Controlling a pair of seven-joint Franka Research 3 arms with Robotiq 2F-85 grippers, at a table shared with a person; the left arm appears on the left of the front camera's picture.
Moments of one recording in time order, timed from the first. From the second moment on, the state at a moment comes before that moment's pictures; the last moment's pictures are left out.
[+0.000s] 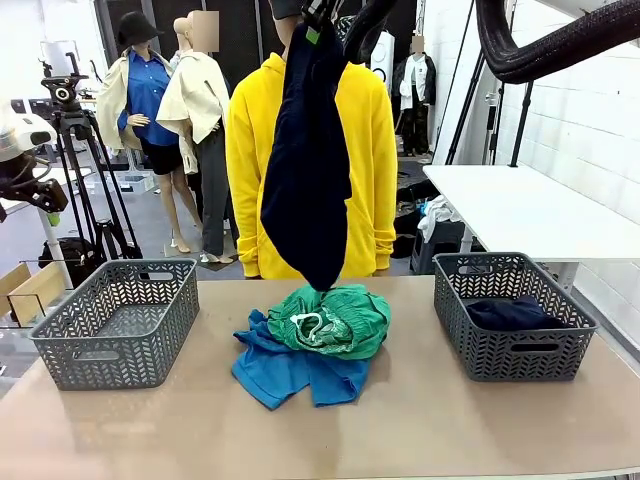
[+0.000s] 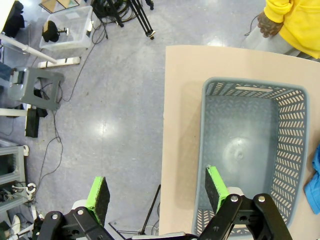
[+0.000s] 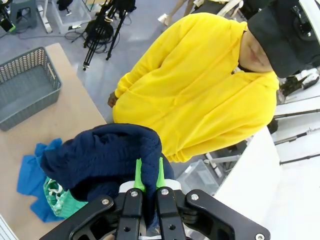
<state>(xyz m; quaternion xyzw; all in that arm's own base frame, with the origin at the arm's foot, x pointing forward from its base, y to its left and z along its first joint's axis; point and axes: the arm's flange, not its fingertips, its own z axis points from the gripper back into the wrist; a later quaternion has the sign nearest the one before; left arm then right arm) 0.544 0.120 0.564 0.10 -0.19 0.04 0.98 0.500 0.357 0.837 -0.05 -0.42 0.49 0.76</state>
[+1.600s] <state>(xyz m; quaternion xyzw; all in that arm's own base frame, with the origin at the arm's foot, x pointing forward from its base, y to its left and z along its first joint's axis) 0.544 0.120 0.564 0.10 -0.19 0.04 0.98 0.500 0.357 0.837 -0.05 -0.42 0.49 0.76</state>
